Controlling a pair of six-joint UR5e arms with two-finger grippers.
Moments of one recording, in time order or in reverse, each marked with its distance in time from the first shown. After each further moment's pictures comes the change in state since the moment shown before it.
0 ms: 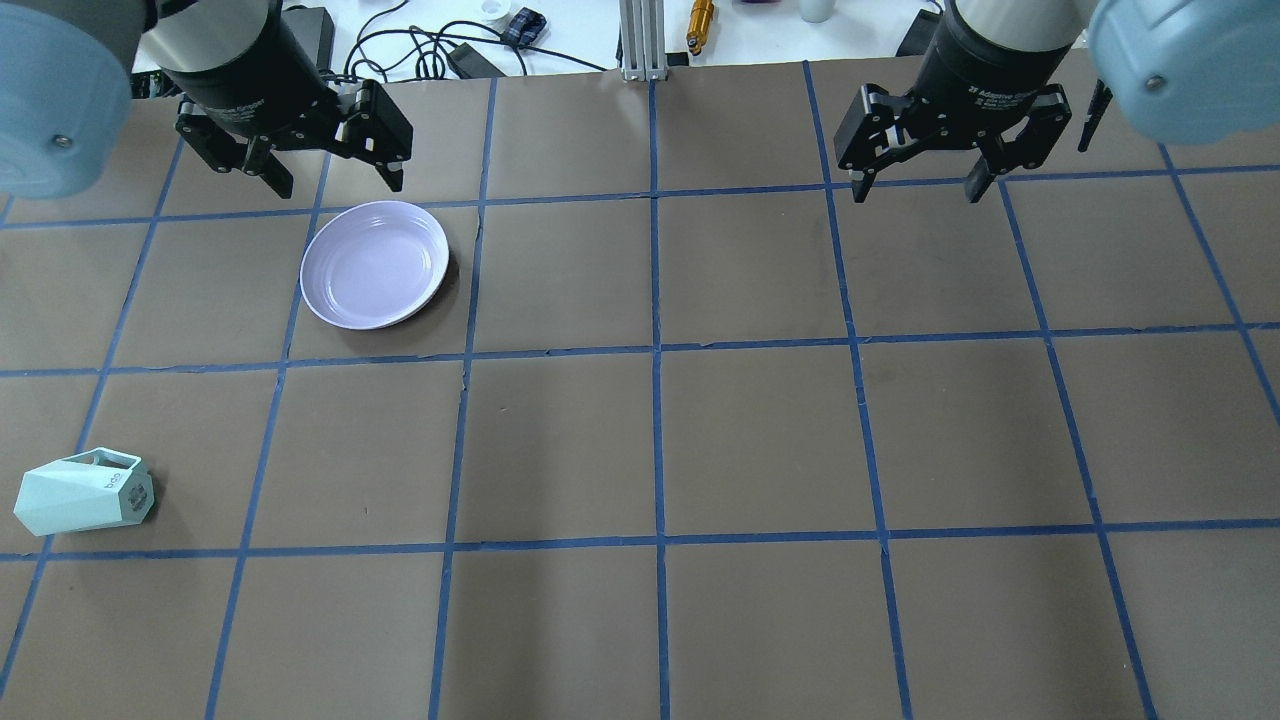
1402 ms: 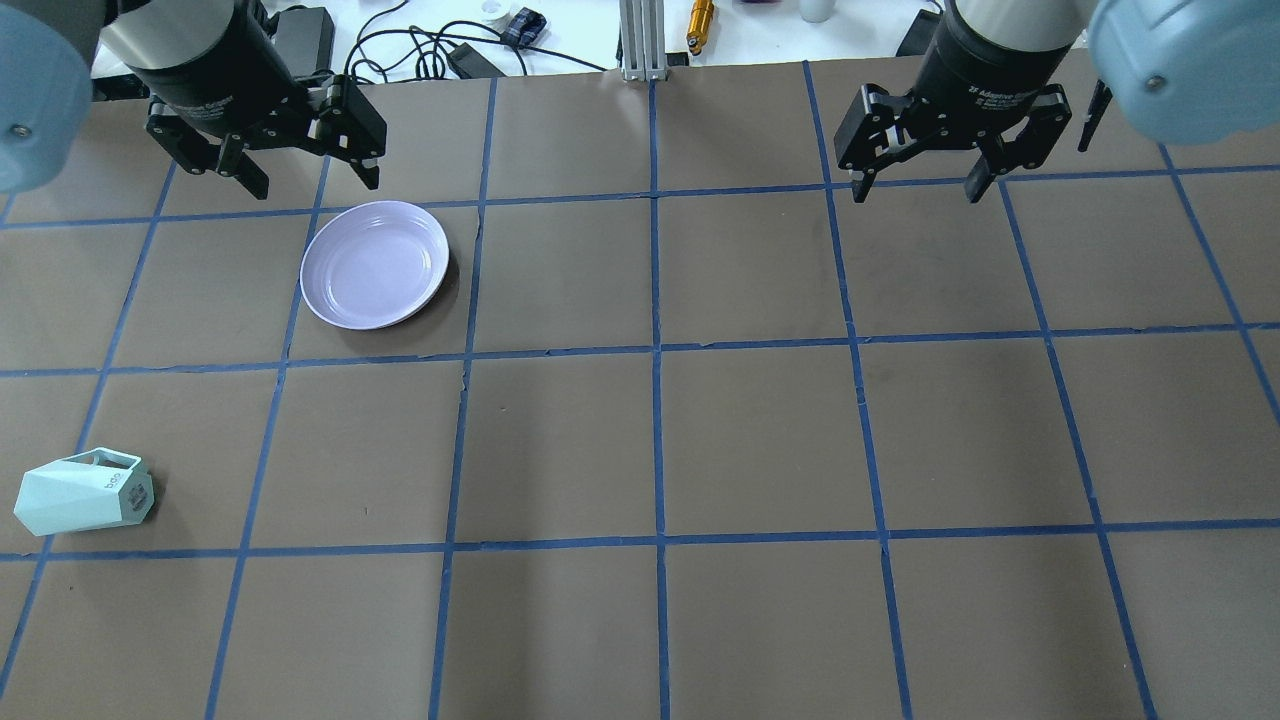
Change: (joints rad) left arm 0.056 0.012 -0.001 -0.028 -0.009 0.012; right arm 0.000 0.000 0.000 0.000 0.000 0.000
